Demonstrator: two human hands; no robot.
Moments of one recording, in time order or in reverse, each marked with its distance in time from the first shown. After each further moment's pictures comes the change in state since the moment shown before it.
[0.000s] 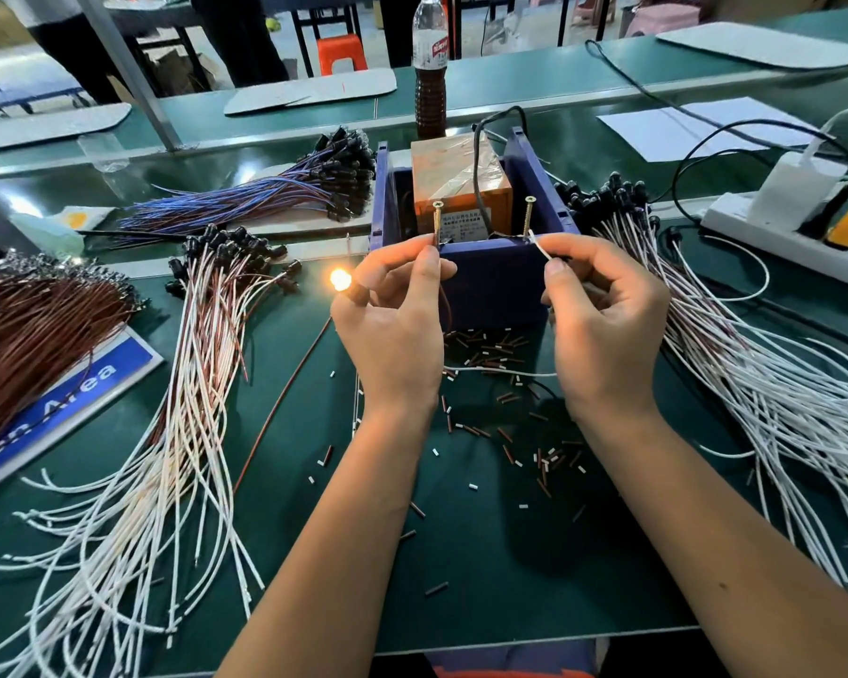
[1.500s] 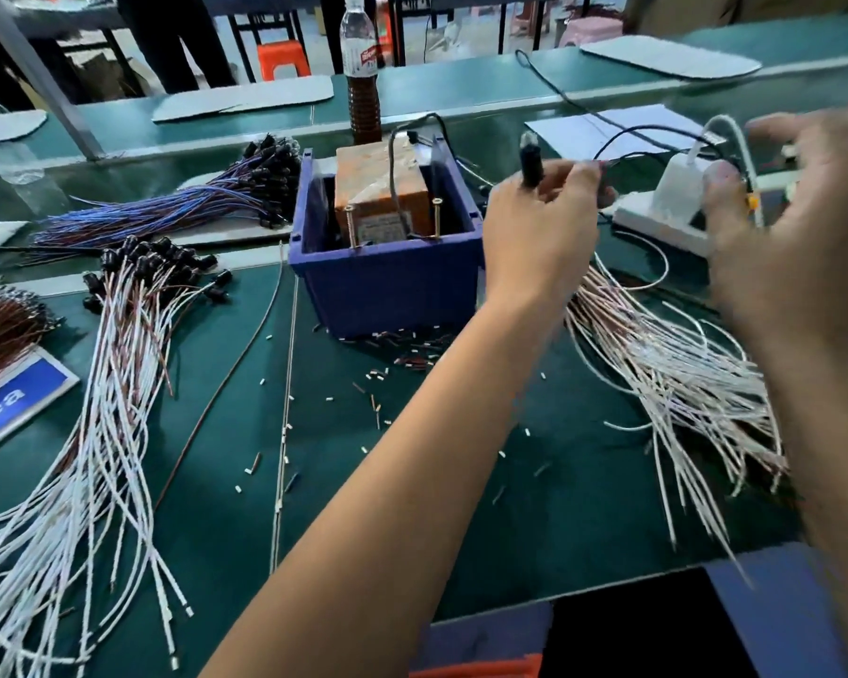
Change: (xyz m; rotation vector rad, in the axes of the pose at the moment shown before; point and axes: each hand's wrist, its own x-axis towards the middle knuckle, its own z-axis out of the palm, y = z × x) left_hand -0.036 0.043 0.147 0.108 -0.439 -0.330; right_hand 0.076 -0.040 -0.153 -0.921 0.180 -0.147
